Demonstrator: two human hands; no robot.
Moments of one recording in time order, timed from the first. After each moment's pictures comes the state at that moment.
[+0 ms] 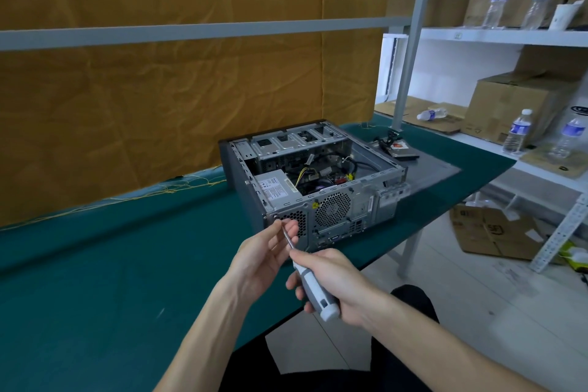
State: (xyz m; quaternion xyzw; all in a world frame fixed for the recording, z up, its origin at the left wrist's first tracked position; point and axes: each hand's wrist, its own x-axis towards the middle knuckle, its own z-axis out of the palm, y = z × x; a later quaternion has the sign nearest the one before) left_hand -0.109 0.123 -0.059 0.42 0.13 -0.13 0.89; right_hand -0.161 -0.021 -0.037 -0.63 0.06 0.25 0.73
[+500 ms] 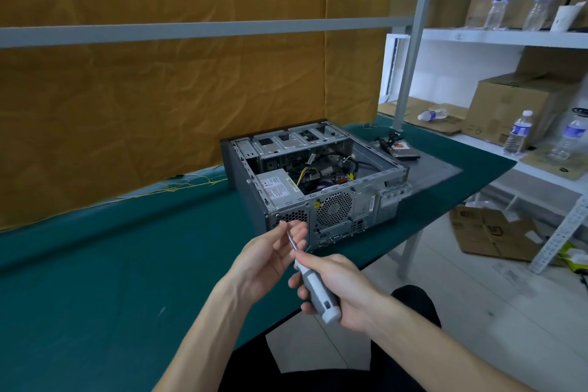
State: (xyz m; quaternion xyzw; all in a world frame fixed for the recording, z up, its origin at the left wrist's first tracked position) left_hand -0.114 0.122 -0.056 0.42 0.12 -0.16 0.89; right_hand -0.166 -0.023 -0.039 -0.58 0.09 0.27 0.77
